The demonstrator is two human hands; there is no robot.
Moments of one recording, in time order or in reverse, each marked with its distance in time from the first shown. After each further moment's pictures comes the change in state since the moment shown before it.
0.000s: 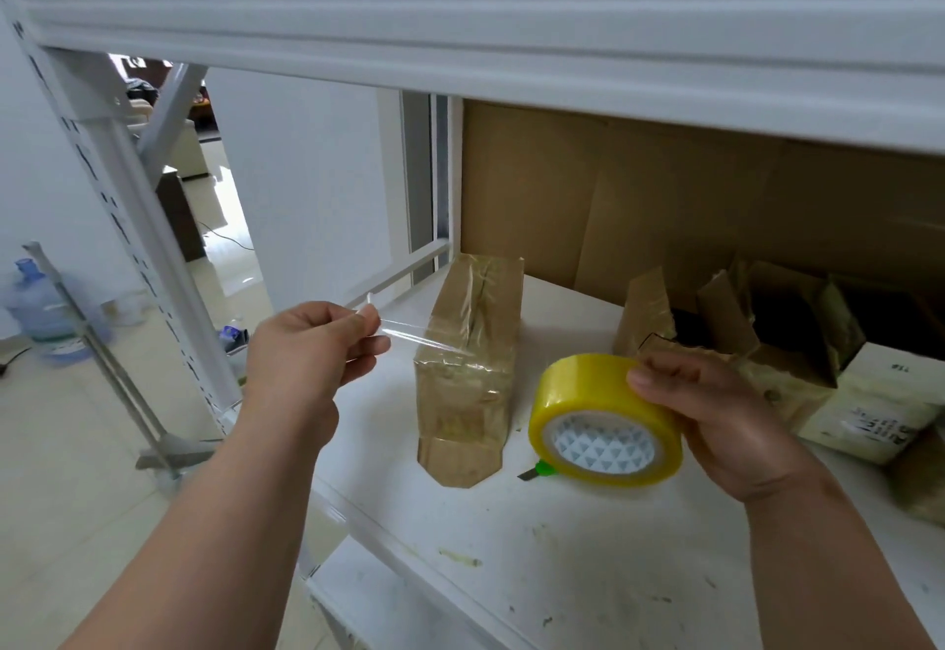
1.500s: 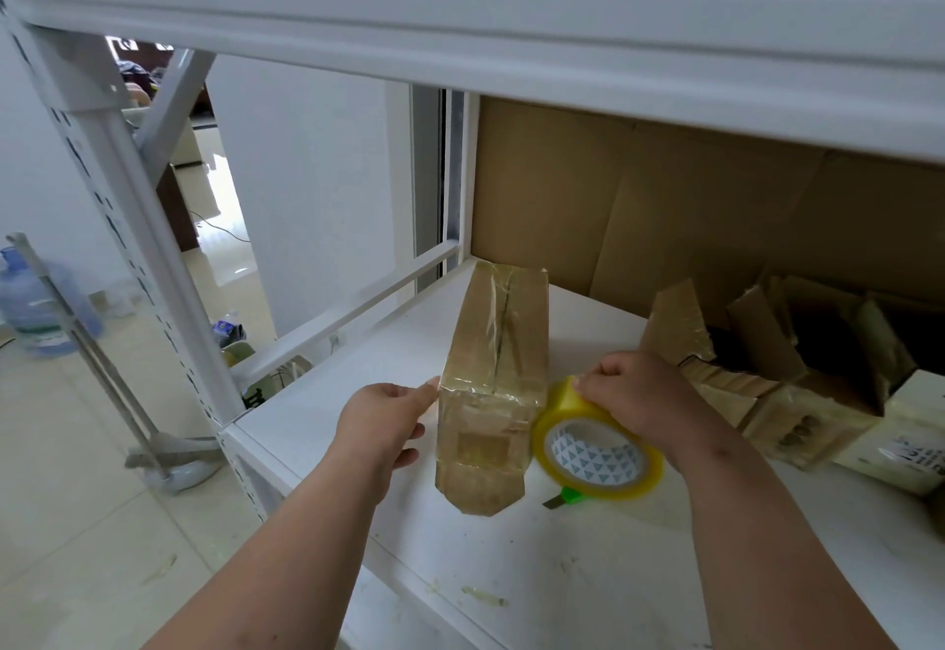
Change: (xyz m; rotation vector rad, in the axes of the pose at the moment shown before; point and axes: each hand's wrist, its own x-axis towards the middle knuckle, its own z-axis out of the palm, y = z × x) left_hand 0.036 -0.075 0.015 0.270 -0.171 -0.354; right_hand 0.058 -0.010 0.055 -0.742 0.111 0.294
